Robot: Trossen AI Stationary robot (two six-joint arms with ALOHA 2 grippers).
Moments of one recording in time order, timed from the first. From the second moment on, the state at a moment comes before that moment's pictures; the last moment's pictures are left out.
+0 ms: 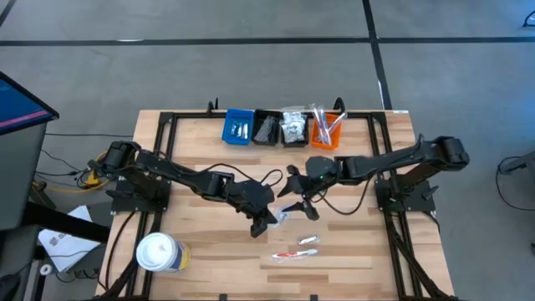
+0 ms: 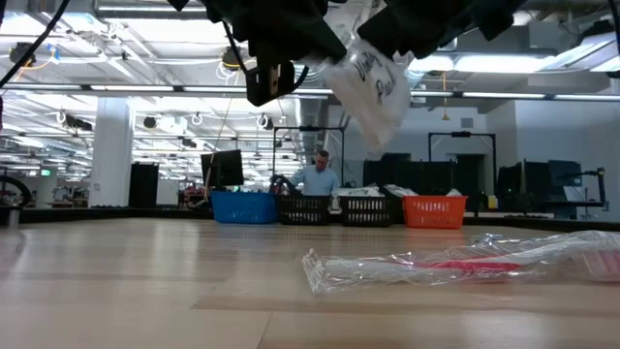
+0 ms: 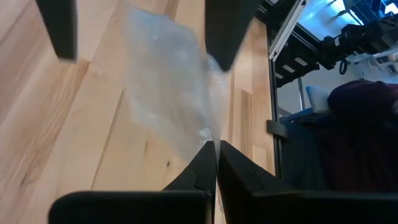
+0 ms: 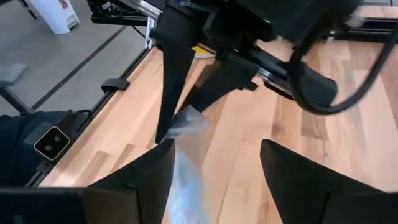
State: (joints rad) left arm -0.21 1.67 1.13 -0.10 0.13 -0.60; right arm 0.08 1.45 0.90 0.05 -0.29 -0.04
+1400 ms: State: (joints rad) left arm -0.28 1.65 1.13 -0.09 -0.12 -0.52; right arm 0.06 1.29 0.82 0.21 -0.27 -0.02
